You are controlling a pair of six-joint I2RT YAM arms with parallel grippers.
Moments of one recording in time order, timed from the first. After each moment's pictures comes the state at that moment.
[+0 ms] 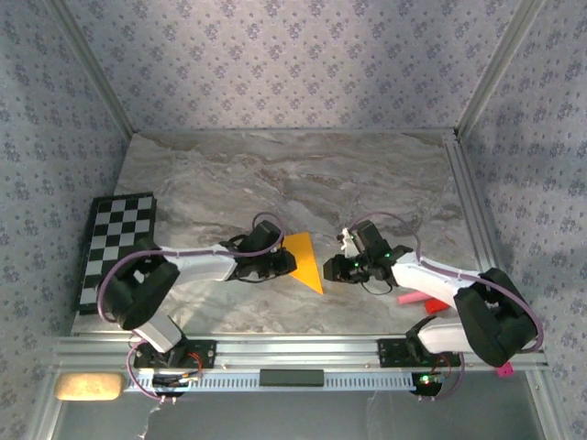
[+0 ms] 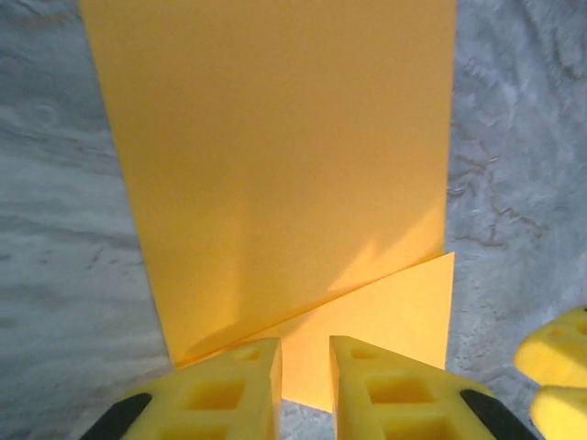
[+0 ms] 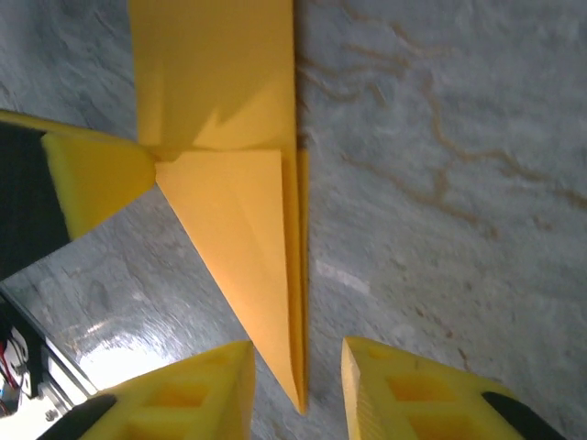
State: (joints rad) left arm -0.83 1.57 0.71 -0.06 0.19 -1.02; right arm 0.59 1.31 0.55 -0.23 -0.43 0.59
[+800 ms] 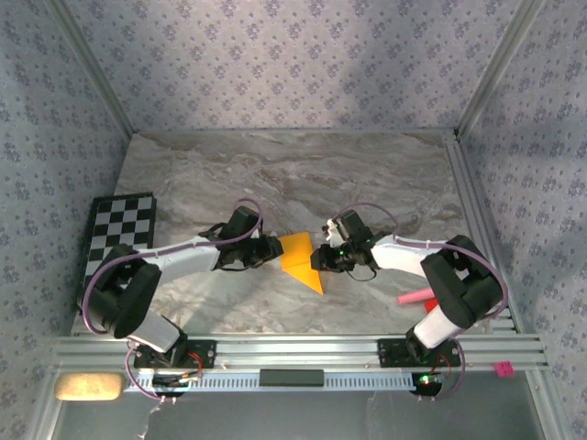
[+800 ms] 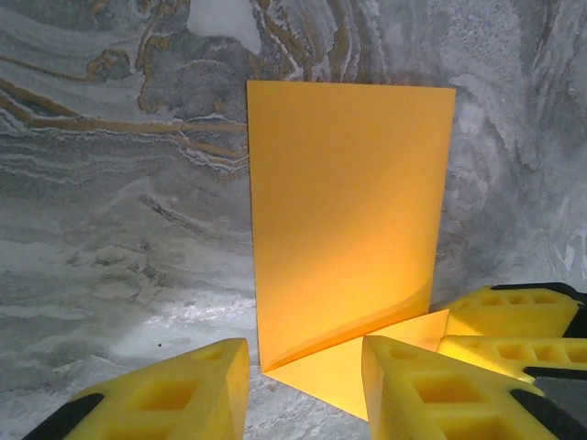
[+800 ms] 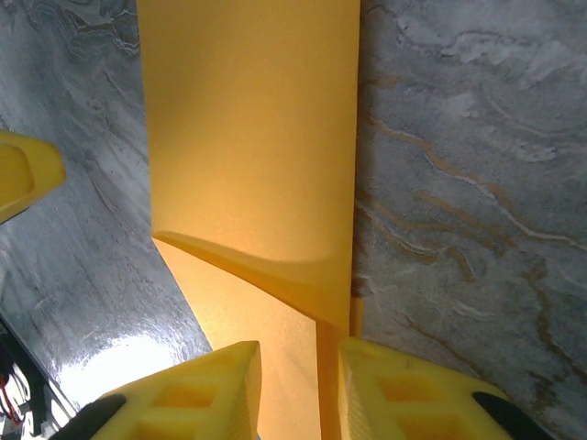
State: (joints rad) left arm -0.66 1.51 0.71 -0.14 0.30 -0.98; right arm 0.59 1.57 0.69 -0.13 -0.47 0.58
